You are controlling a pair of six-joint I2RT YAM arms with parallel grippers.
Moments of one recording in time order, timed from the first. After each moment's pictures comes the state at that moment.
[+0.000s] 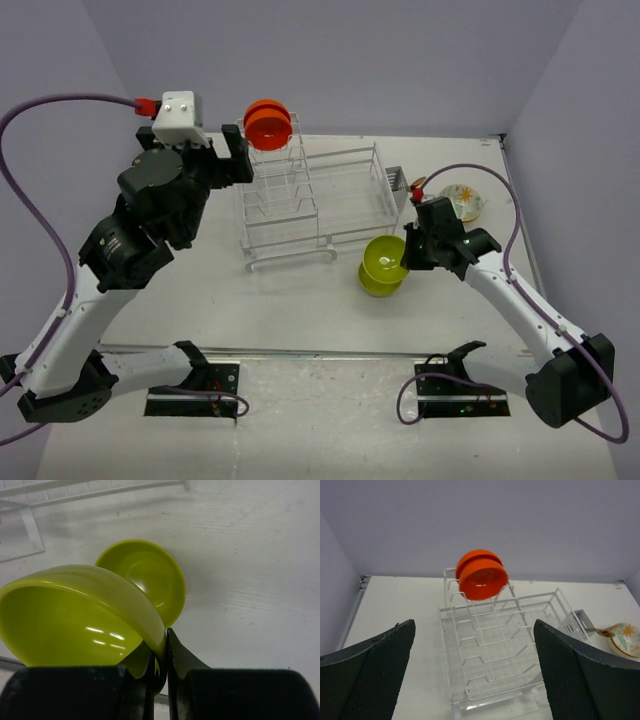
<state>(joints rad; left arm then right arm) -0.81 1.15 1.68 -0.63 -0.69 -0.16 0.42 1.13 0.96 -0.78 0.05 0.40</state>
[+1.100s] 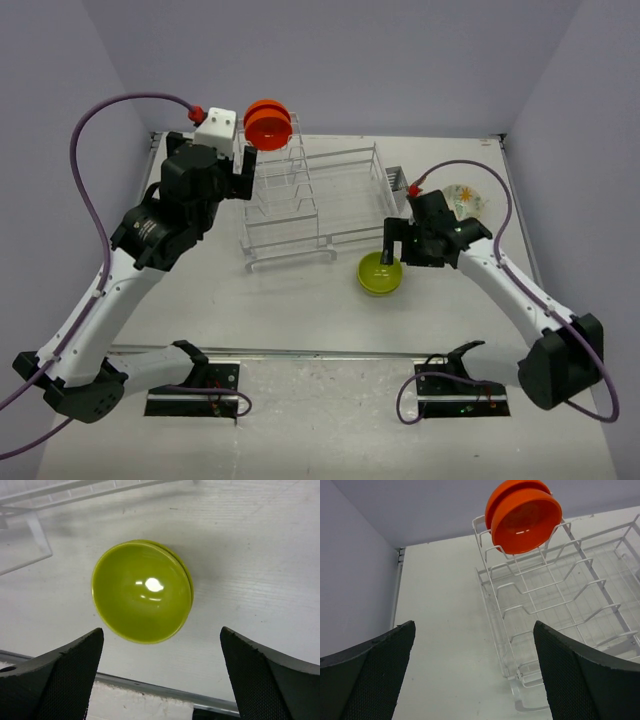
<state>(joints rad) -0.61 1.14 1.52 -0.70 -0.58 -0.01 0.42 1.28 1.00 -0.79 -0.02 0.45</state>
